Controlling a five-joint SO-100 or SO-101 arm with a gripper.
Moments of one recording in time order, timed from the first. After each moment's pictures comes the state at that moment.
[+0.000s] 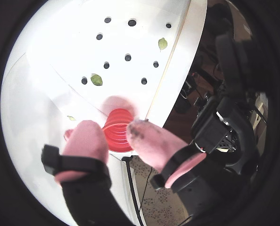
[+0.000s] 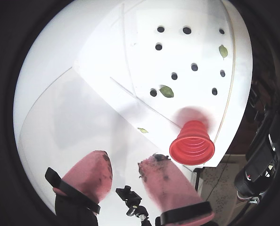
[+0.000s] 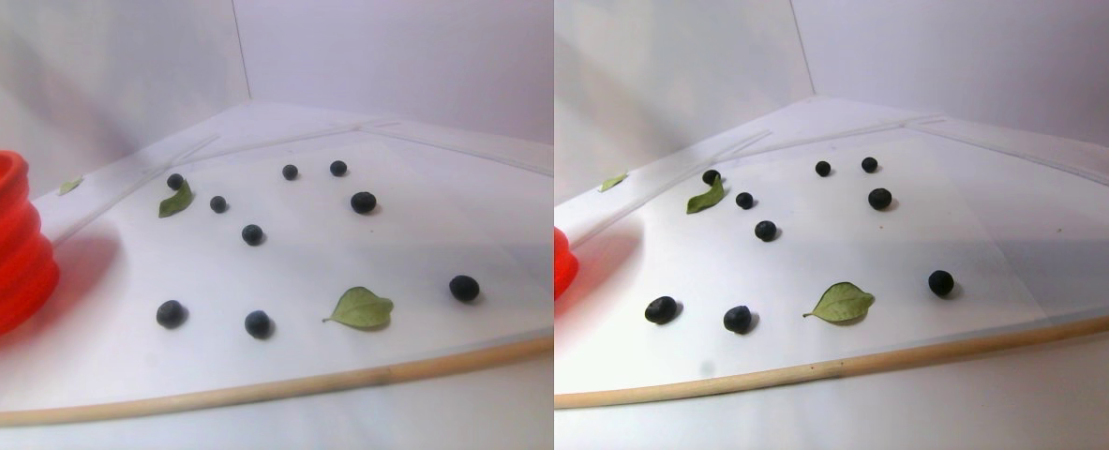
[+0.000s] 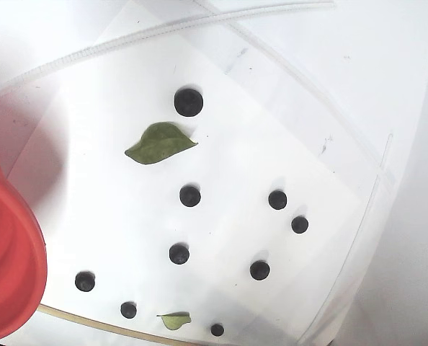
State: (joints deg) arm 9.8 189.8 104.6 101.5 -10.6
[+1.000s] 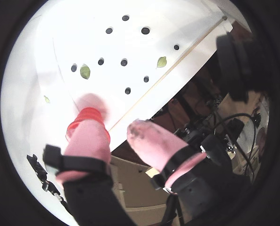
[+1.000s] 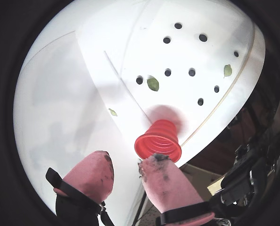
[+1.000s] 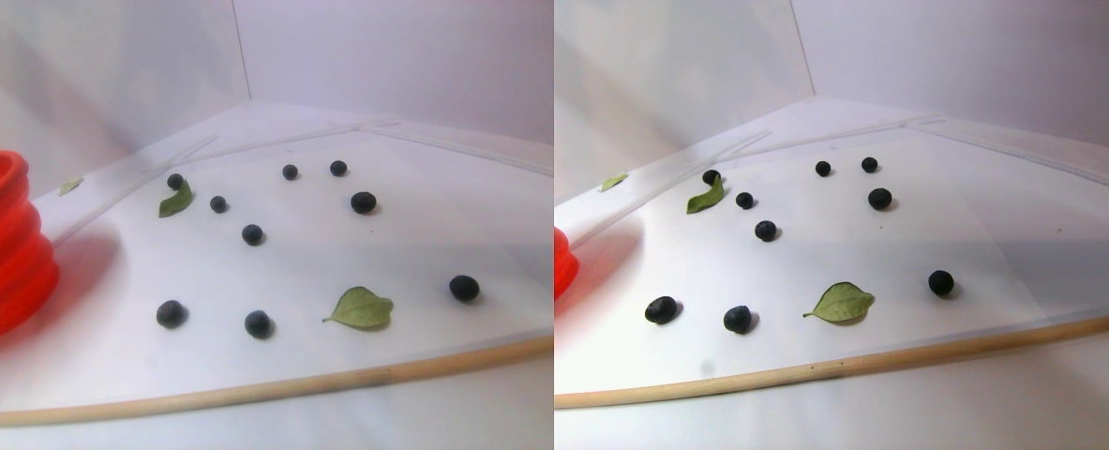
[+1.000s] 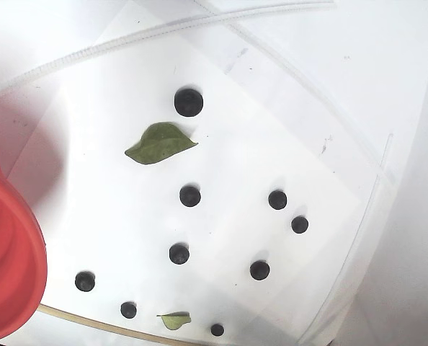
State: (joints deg) arm 3.3 181.6 104.4 97.1 -35.2
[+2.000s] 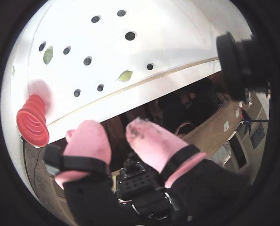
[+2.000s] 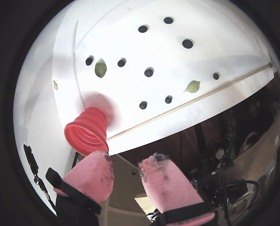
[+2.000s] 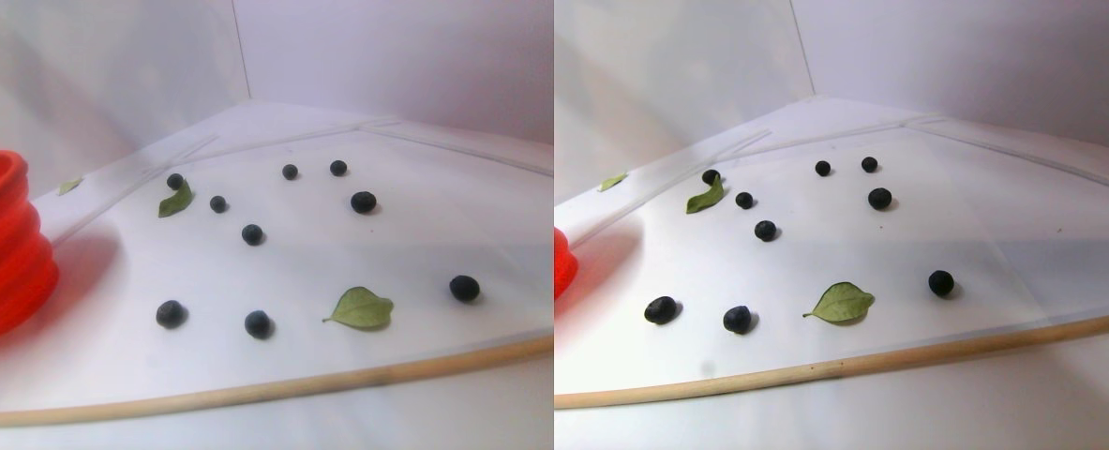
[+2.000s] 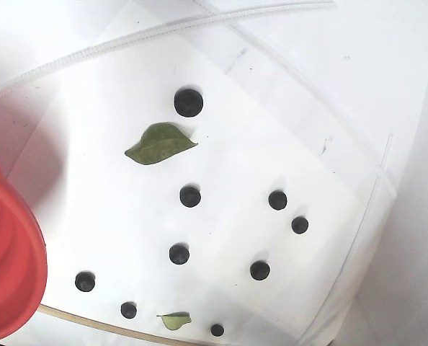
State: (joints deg) arm 8.4 172.4 117.4 88.8 -68.6
